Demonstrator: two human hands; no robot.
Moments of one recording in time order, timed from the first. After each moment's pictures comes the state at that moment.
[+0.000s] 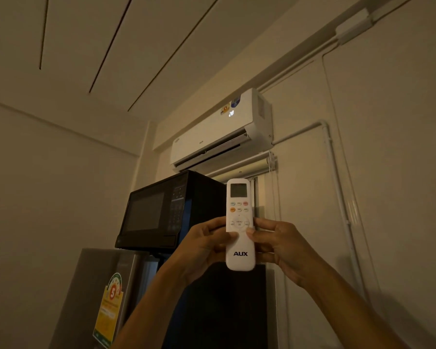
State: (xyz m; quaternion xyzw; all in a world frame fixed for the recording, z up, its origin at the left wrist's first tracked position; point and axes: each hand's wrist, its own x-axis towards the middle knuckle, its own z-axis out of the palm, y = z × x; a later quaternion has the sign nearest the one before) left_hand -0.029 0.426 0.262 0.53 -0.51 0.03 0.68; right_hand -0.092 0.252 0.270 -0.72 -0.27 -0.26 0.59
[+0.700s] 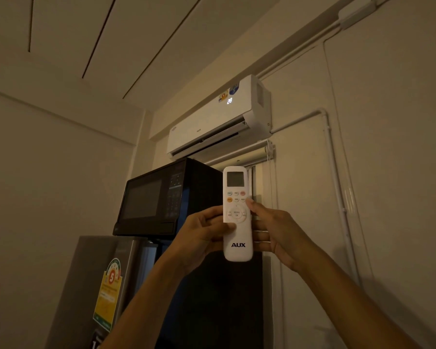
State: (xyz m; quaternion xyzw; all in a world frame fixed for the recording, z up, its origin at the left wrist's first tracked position) left_hand -0.031 0.426 0.251 0.53 -0.50 0.07 0.67; right_hand -0.089 0.259 0.268 -0.70 -0.25 -0.25 0.62
